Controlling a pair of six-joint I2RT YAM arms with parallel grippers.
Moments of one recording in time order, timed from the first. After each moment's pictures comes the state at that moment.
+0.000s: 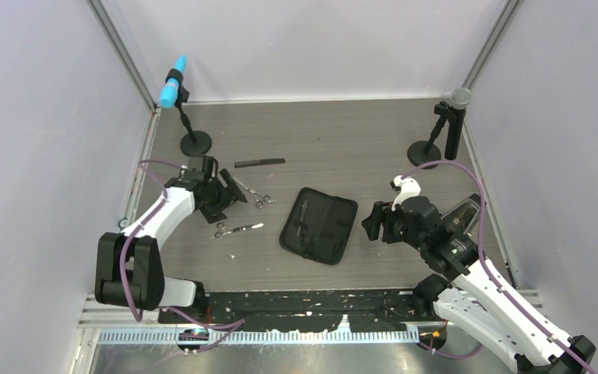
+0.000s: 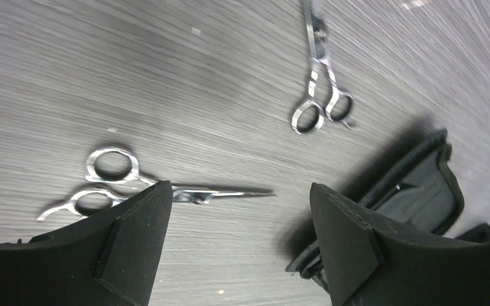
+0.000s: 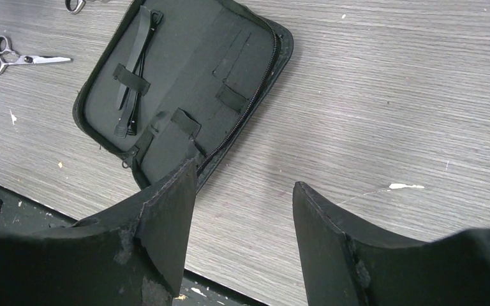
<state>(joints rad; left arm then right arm) -0.17 1.36 0.83 -0.54 0.14 -0.78 0.59 0.61 0.59 -0.60 0.08 0.43</state>
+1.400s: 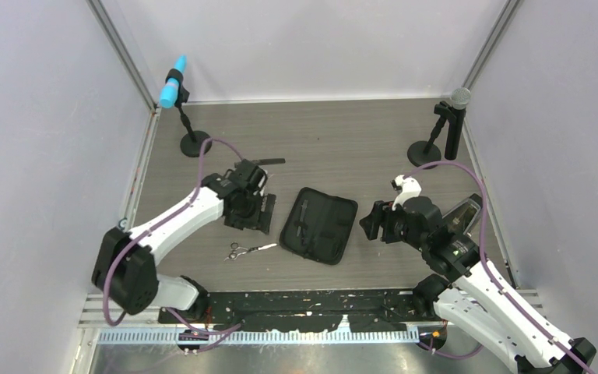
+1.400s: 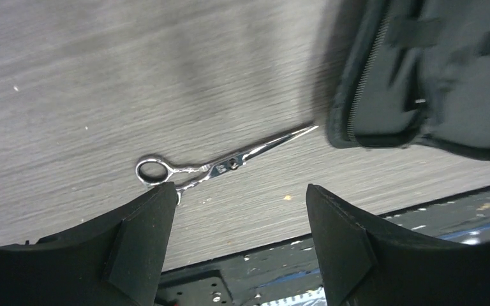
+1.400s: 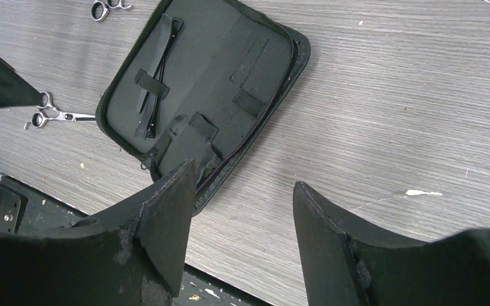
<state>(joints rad) -0.57 1.33 0.98 -0.84 0.02 -0.39 0.59 0.60 0.59 -0.58 0.05 0.46</state>
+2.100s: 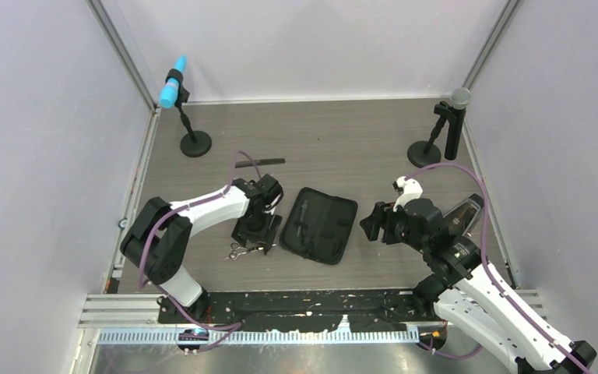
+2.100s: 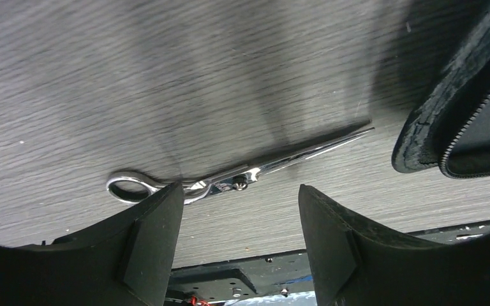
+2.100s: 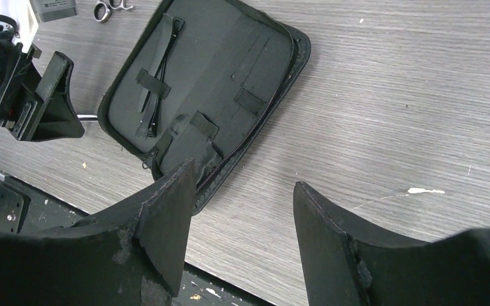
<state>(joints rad) -0.65 1.59 0.94 -0.85 0.00 -0.34 0.59 0.58 0.58 -0.58 0.04 0.47</state>
